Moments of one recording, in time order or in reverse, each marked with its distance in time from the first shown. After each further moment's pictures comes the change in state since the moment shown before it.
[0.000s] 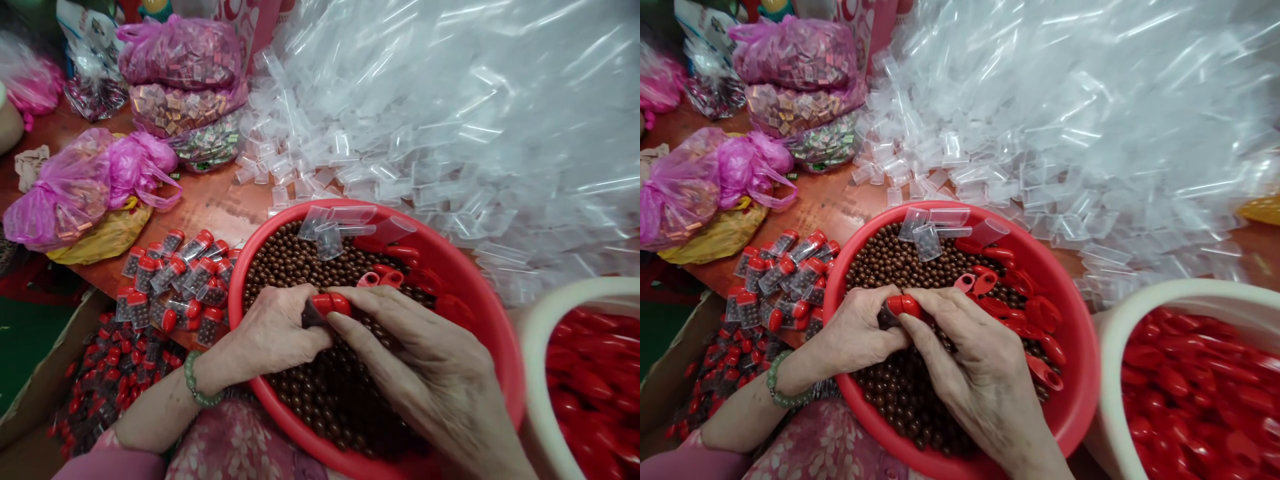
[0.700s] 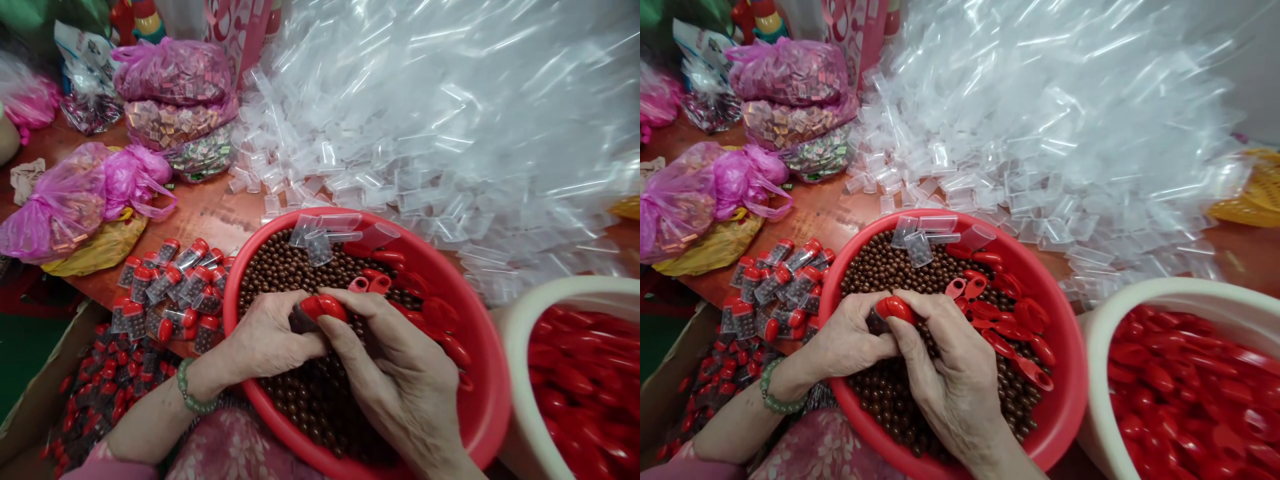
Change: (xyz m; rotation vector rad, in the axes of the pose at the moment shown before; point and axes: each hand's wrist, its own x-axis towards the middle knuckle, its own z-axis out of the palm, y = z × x) left_hand 0.001 0.007 -0.002 -0.293 -0.058 -0.057; right_hand -0.004 -0.004 0.015 0.090 0.155 0.113
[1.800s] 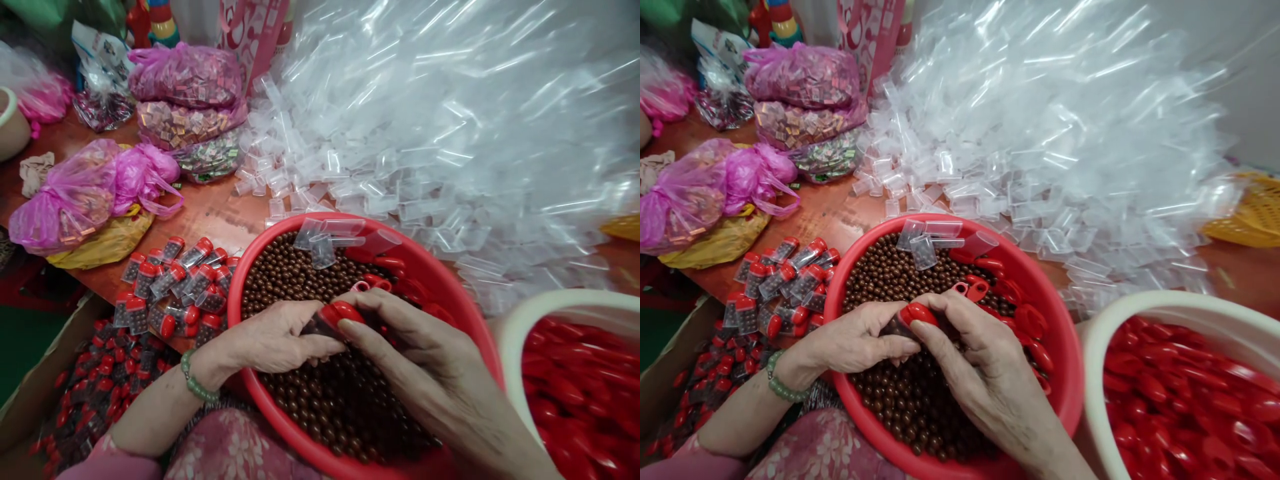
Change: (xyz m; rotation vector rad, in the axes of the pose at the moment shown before) left_hand 0.002 -0.010 -0.006 -0.102 -0.317 0.047; right_hand 0.011 0.015 -0.025 0.087 -0.276 0.047
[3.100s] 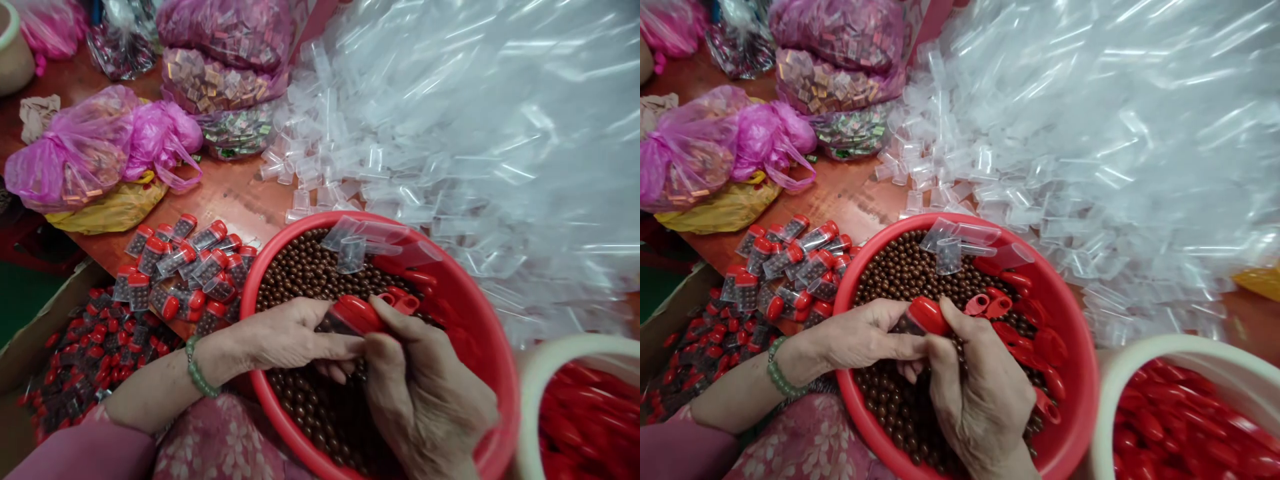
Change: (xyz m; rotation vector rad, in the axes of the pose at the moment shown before) left_hand 0.001 -0.006 0.001 -0.544 0.019 -0.092; right_hand -0.018 0.012 0.031 -0.412 0.293 -0.134
